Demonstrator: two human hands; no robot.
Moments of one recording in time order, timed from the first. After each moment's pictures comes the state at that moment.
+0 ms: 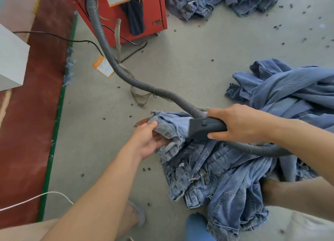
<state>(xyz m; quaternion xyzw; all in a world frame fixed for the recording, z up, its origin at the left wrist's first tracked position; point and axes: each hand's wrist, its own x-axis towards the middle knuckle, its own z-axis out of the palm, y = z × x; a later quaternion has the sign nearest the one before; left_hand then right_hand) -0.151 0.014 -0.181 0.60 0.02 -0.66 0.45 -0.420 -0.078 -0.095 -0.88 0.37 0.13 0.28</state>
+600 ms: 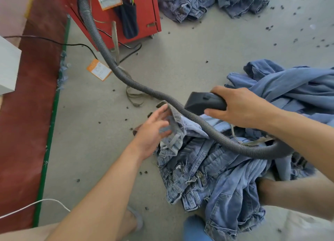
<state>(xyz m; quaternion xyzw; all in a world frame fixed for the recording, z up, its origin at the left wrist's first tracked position) -0.168 0.001 -0.170 0.57 -0.23 -0.67 0.43 -0.423 -0.100 -0.093 -0.84 0.47 -0.03 0.26</state>
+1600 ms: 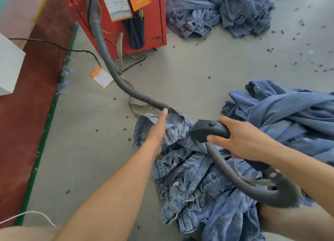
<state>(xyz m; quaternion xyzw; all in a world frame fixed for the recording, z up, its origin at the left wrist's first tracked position) -0.177 -0.060 -0.215 0.74 -0.11 -0.58 0.33 -0.419 -0.084 -0.101 -0.77 0.53 0.04 0.35</state>
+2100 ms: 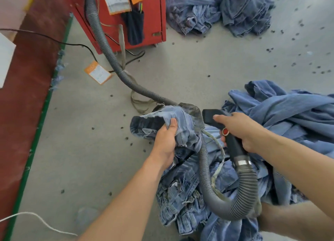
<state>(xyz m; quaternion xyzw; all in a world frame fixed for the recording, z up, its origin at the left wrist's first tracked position) -0.212 -0.036 -0.200 0.56 -0.13 -0.63 0.52 -0.392 -0.113 -0.115 -0.41 0.70 -0.11 0.58</state>
